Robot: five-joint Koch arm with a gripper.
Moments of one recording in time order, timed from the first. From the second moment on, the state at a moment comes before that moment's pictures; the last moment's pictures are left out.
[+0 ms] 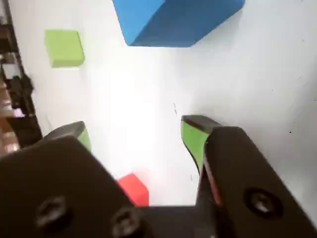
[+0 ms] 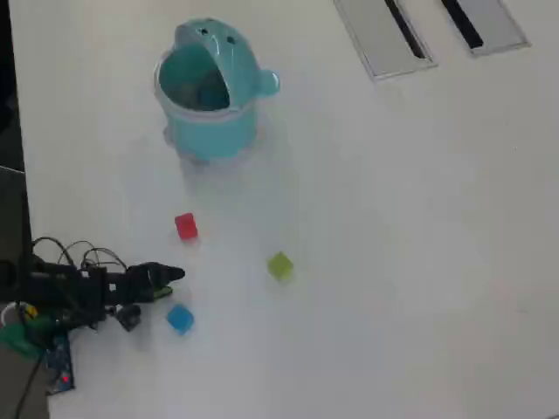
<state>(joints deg) 2.5 131.3 177.5 -4.3 -5.7</state>
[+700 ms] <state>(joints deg) -1.8 131.2 177.5 -4.3 -5.7</state>
